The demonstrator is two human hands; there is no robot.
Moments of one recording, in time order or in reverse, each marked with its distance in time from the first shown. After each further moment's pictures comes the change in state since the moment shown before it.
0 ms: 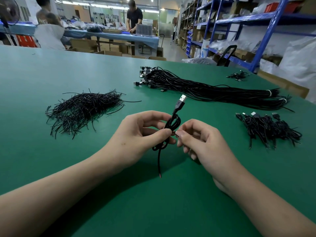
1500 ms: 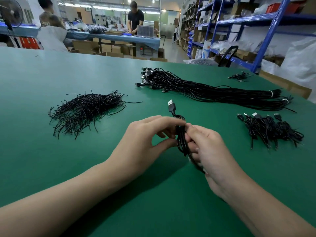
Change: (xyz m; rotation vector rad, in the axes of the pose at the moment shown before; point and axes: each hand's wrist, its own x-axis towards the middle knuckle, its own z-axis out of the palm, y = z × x) left_hand -0.004 0.002 0.010 0.697 0.051 0.425; right_hand -0.005 -0.006 0.011 0.151 0.110 0.209
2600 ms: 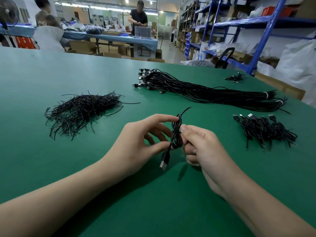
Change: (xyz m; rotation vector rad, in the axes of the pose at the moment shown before) left_hand -0.002 -0.007 -0.005 -0.168 -0.082 -0.175; right_hand 0.002 -0.002 -0.005 -0.012 -0.106 -0.019
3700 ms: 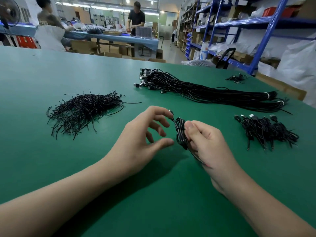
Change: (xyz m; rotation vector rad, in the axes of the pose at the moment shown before) left_hand 0.000 0.000 0.003 -0.007 0.070 -0.037; right_hand 0.004 0.002 -0.003 -0.220 0.130 -0.226
